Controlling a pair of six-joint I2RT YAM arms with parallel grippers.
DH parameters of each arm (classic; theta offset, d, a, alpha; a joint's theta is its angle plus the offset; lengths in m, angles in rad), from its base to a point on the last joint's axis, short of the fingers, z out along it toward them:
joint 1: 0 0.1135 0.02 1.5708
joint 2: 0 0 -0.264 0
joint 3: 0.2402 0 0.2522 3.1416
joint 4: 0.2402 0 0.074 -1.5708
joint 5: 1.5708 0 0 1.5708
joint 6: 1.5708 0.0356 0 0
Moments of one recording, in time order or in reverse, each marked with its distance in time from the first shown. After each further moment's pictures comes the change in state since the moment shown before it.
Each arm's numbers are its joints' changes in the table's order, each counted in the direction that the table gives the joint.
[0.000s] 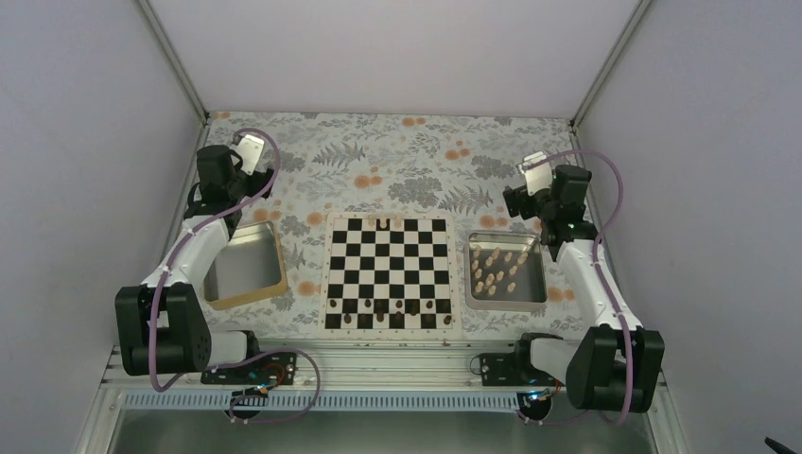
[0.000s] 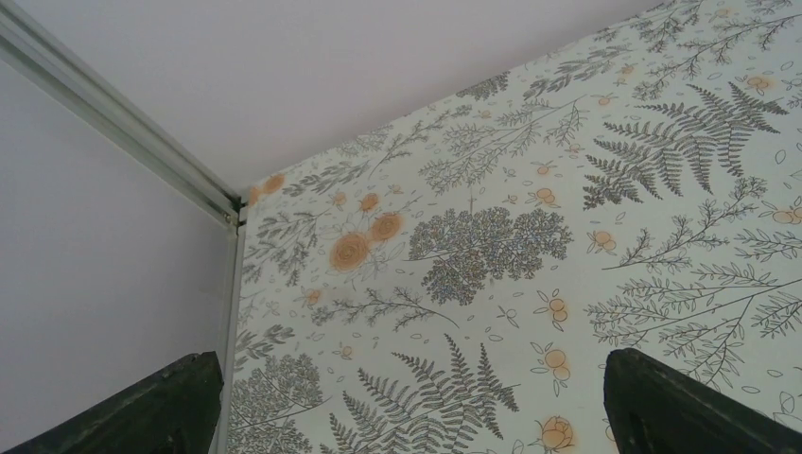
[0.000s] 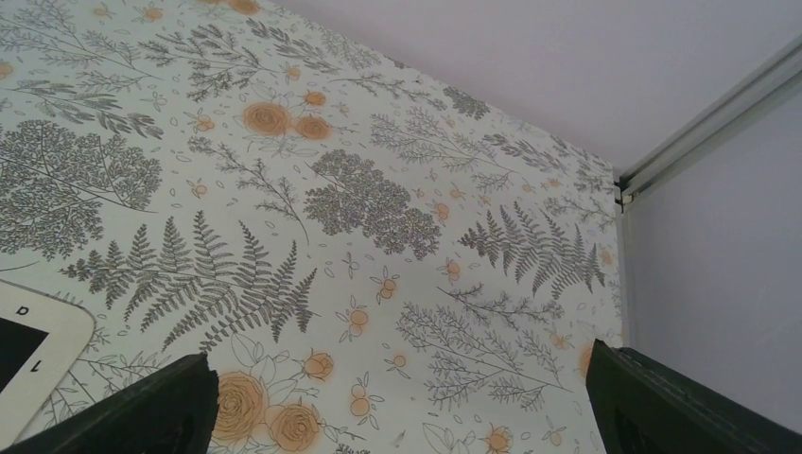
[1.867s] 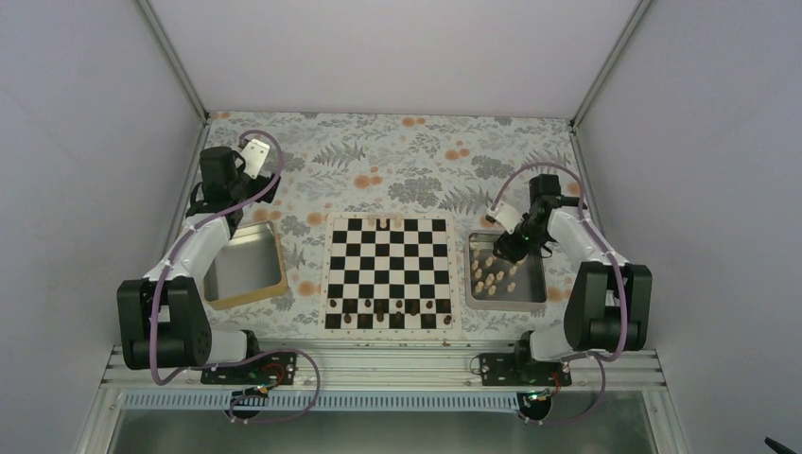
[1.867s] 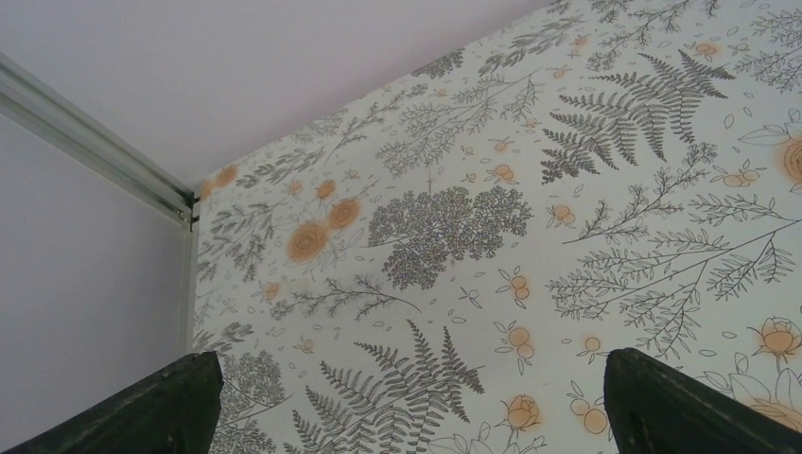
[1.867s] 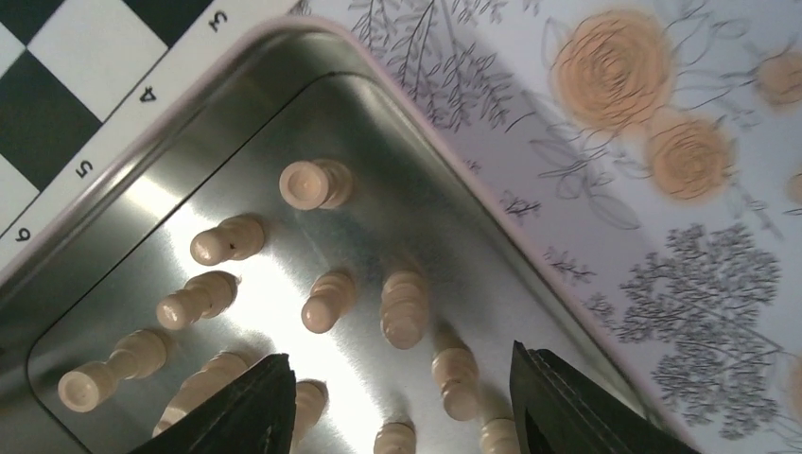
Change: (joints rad) left arm 0.000 -0.026 0.000 0.031 0.061 0.027; right arm 0.012 -0.291 0.139 0.675 -0.158 -0.397
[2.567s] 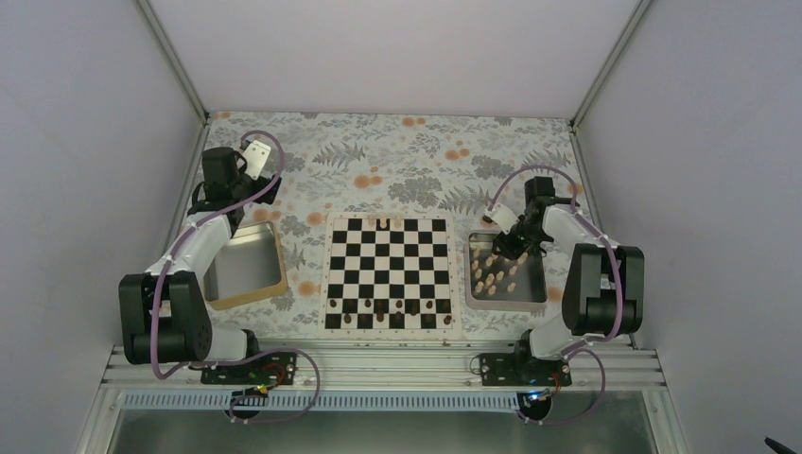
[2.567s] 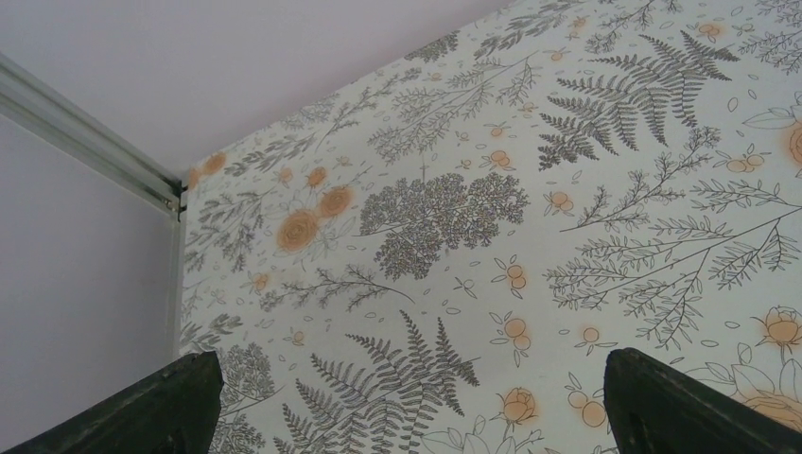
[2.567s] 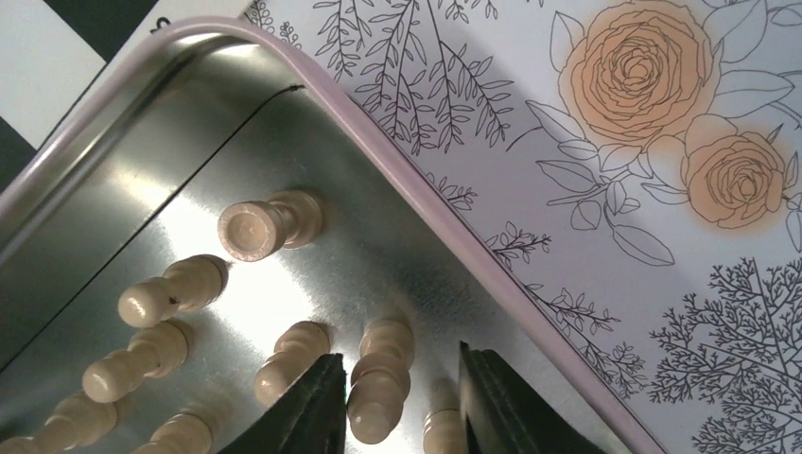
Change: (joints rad) left arm 0.000 -0.027 0.000 0.000 -0.001 0.000; right arm 0.001 -0.108 -0.029 -0.094 -0.019 0.024
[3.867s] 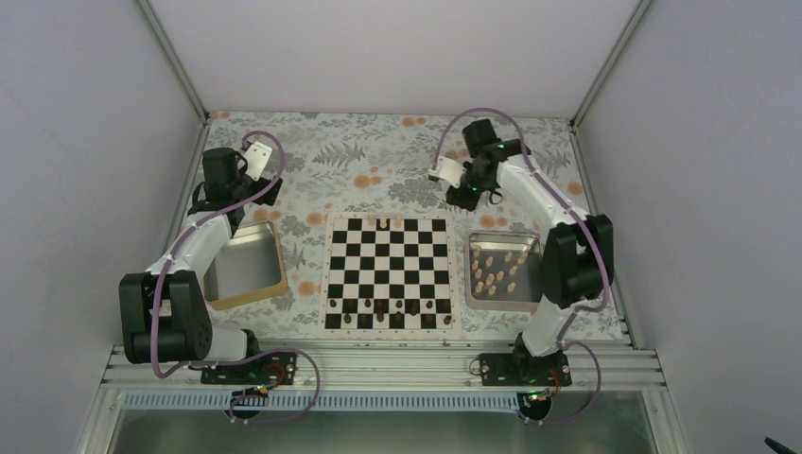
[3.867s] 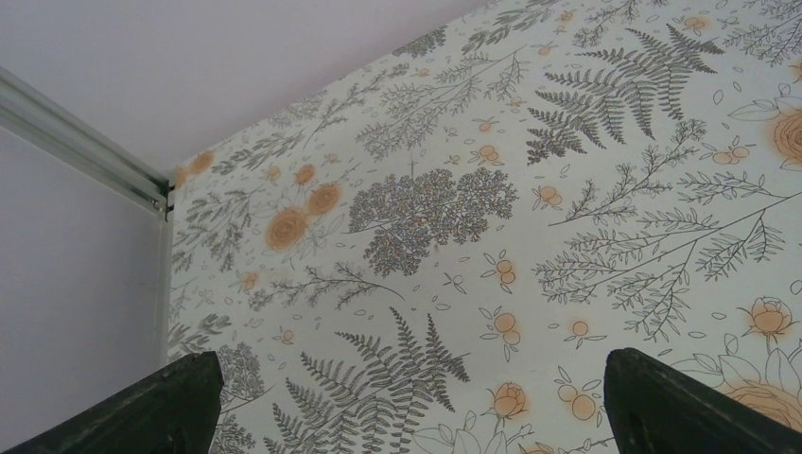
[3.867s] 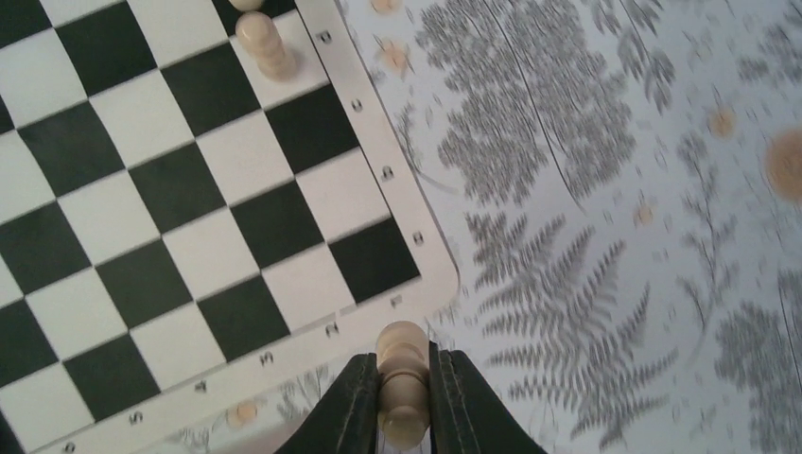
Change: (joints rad) left arm 0.000 -0.005 0.000 0.011 0.016 0.007; right arm 0.338 -0.191 0.563 0.207 0.045 -0.006
